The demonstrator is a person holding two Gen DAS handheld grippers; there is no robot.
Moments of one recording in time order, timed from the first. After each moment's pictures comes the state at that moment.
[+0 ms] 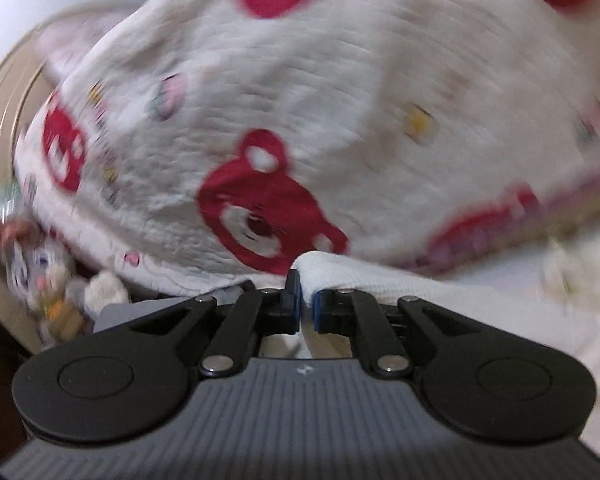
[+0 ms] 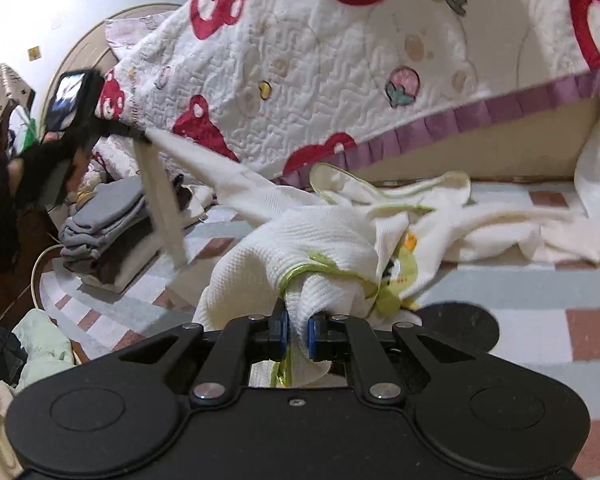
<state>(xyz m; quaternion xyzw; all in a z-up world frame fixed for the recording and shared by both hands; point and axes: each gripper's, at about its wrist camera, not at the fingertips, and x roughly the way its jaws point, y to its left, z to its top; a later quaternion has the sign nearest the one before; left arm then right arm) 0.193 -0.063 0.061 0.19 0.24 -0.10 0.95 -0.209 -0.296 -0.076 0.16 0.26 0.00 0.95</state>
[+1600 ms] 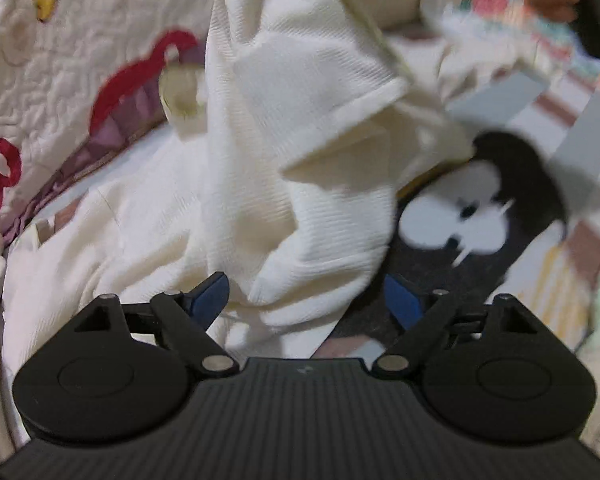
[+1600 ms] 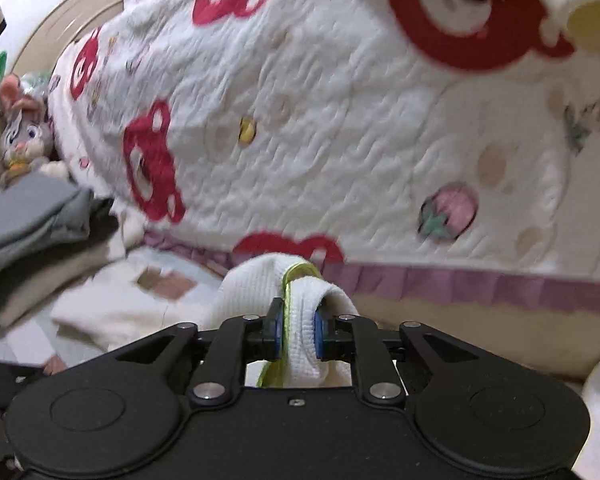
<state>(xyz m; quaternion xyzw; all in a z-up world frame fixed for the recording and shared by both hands) 0.031 -0.158 -0.151 0.29 0.34 -0.43 0.78 0.022 -0.326 -0.052 0.00 0.24 -0.04 0.97</state>
